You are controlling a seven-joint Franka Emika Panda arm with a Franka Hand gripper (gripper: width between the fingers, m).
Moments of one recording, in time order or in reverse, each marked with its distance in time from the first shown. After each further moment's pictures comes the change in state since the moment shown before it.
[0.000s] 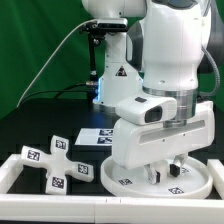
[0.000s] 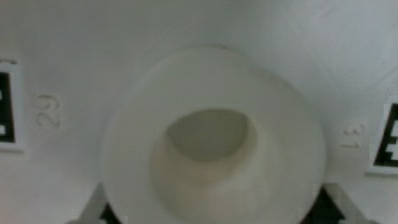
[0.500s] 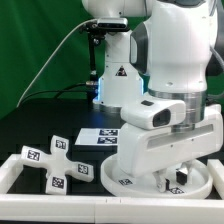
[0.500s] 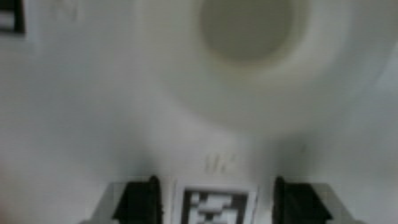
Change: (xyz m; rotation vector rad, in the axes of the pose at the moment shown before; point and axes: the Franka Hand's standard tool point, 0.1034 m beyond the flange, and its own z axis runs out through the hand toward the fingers) arm 0.035 0.009 -0.002 -0.010 0.035 -0.020
